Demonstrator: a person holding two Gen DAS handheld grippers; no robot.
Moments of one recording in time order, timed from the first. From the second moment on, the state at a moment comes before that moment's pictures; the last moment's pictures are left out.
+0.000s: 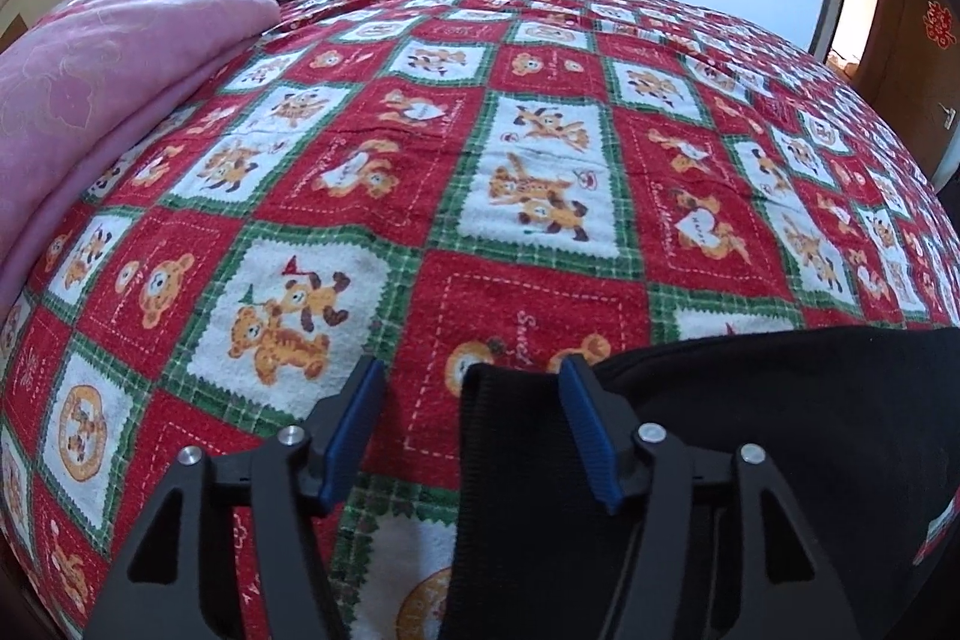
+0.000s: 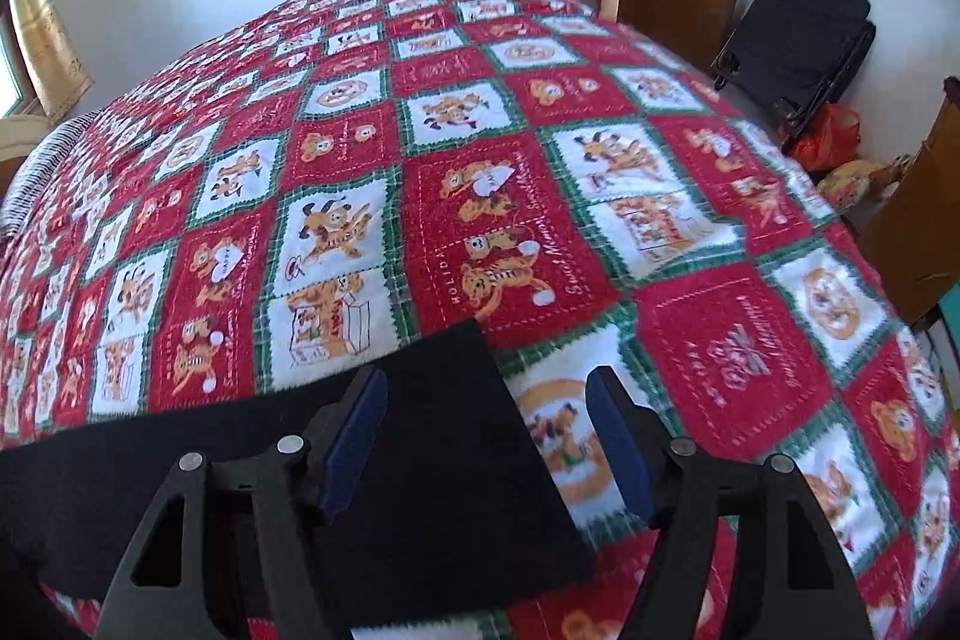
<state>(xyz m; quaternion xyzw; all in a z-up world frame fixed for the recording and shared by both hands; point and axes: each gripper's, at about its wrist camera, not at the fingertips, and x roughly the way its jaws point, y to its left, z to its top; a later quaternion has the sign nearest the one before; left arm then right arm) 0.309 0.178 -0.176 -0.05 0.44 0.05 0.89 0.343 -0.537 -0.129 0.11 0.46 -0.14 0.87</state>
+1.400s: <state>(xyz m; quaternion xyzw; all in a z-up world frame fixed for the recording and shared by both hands) 0.233 0.189 -0.102 -0.10 0.31 -0.07 0.94 0.227 -0.538 -0.047 0.11 0.34 -0.13 0.93</state>
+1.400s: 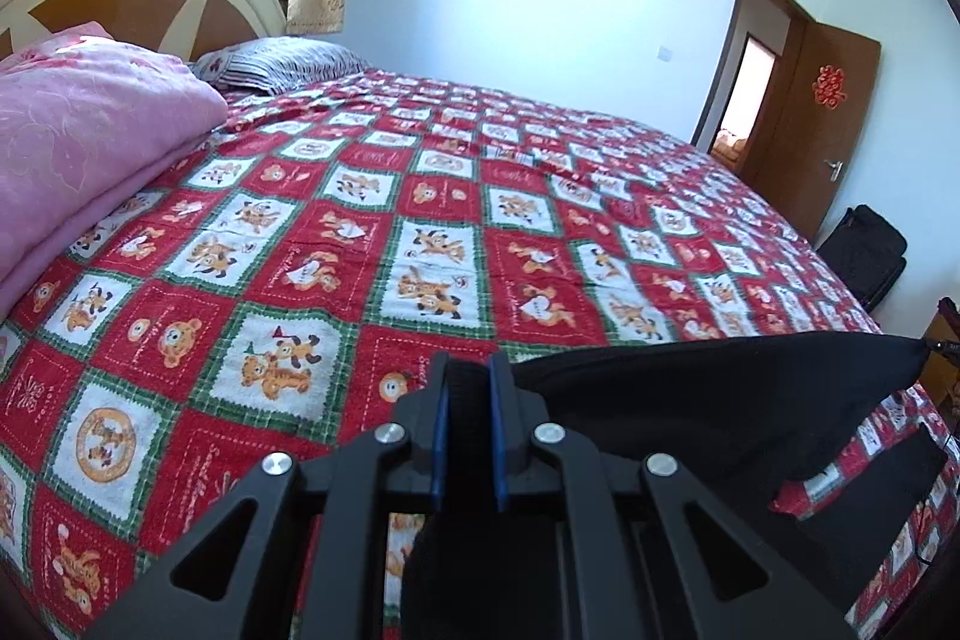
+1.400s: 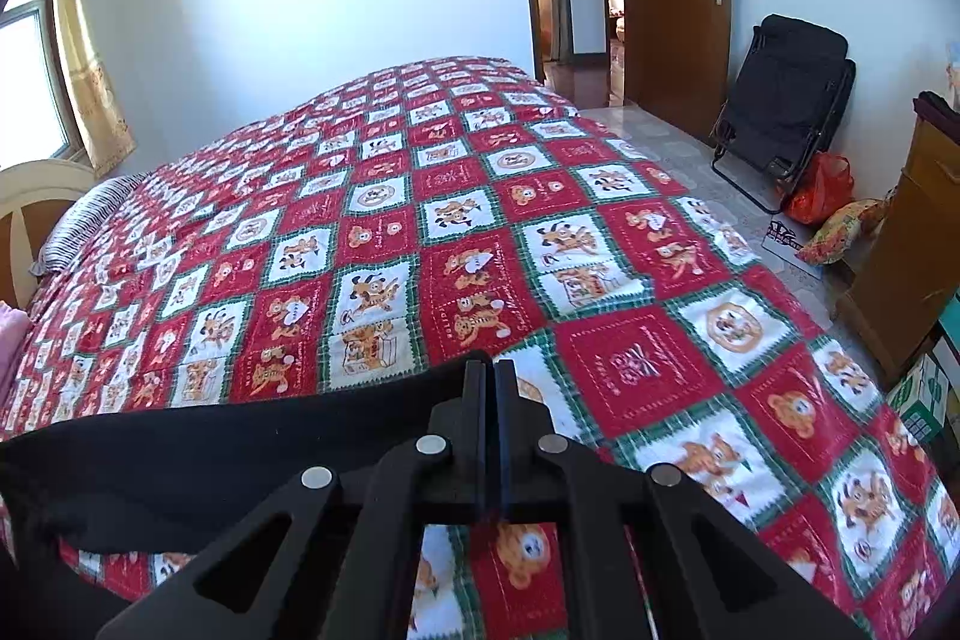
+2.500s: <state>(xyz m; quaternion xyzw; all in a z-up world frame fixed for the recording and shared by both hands) 0.079 0.215 -0.169 -0.11 0.31 -0.11 0.94 0.016 -0.557 -0.086 0.11 0.37 -0.19 0.90</state>
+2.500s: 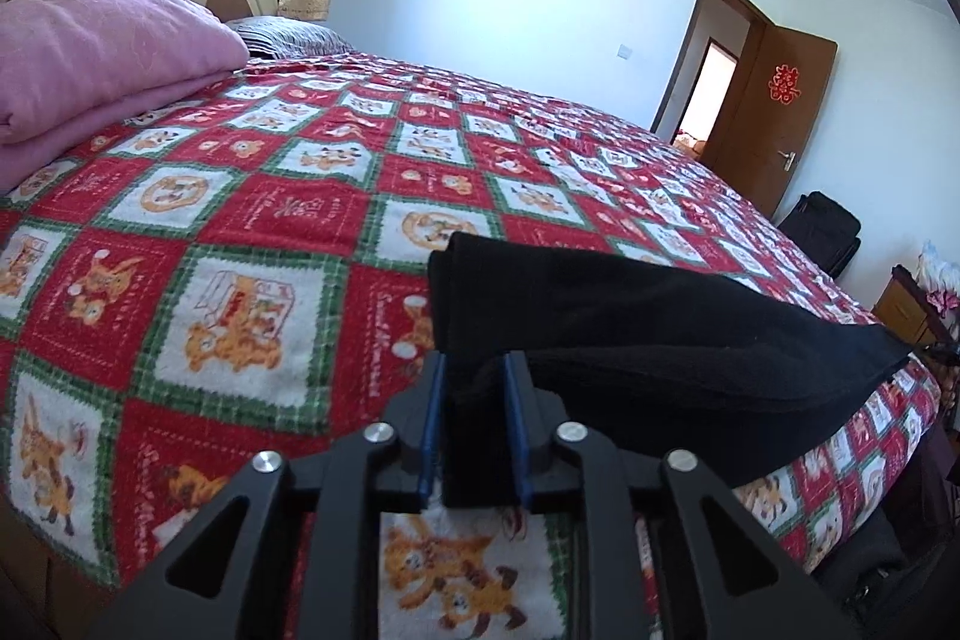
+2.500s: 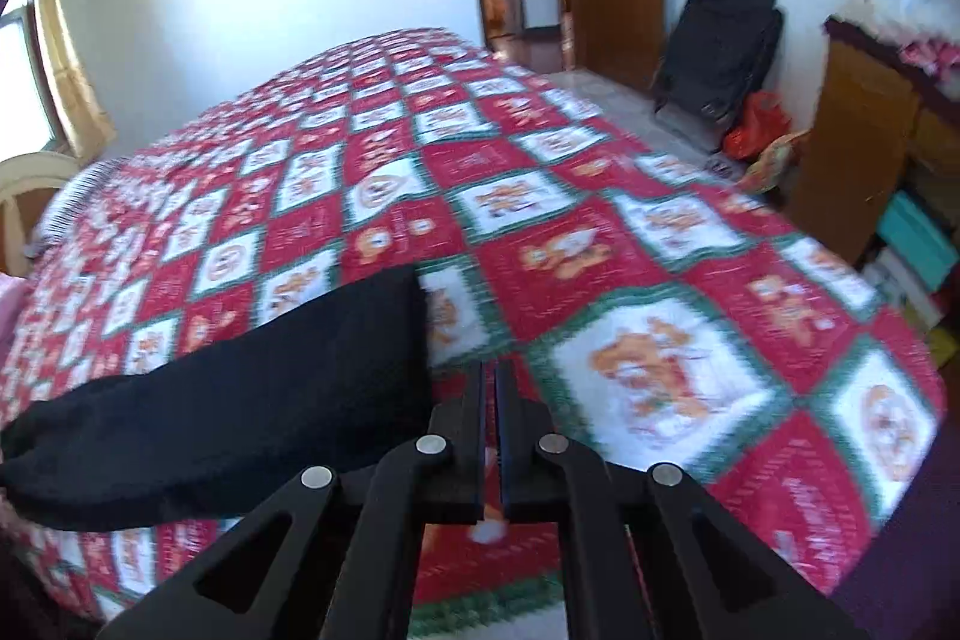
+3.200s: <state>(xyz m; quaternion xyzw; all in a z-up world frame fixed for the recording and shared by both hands) 0.062 0.192 -0.151 -0.09 0.28 -0.10 0.95 0.060 -0.154 -0.125 -0.17 0.38 0.18 0.89</state>
